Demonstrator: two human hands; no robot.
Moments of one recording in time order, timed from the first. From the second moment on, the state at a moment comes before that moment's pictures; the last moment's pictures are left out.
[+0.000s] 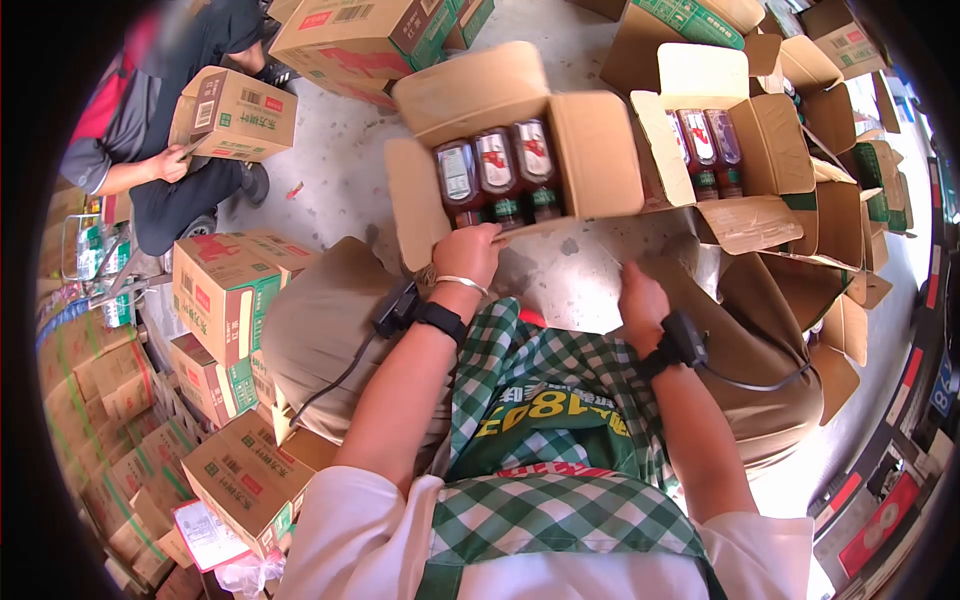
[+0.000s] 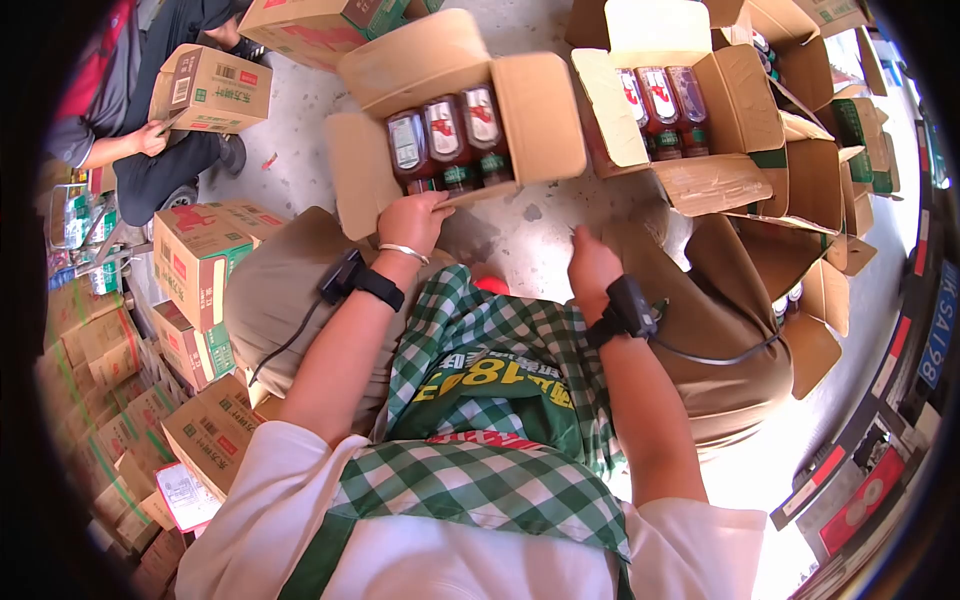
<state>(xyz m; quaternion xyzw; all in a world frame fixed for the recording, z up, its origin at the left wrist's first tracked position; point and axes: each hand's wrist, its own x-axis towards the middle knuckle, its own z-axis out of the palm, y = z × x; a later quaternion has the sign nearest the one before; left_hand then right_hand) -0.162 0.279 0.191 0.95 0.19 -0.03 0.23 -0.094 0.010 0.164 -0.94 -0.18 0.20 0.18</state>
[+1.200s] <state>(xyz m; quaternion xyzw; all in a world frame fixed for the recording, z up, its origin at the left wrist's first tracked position) -0.155 0.308 0.200 0.99 0.04 0.06 0.12 -0.061 0.107 0.221 -0.90 -0.30 0.19 0.26</state>
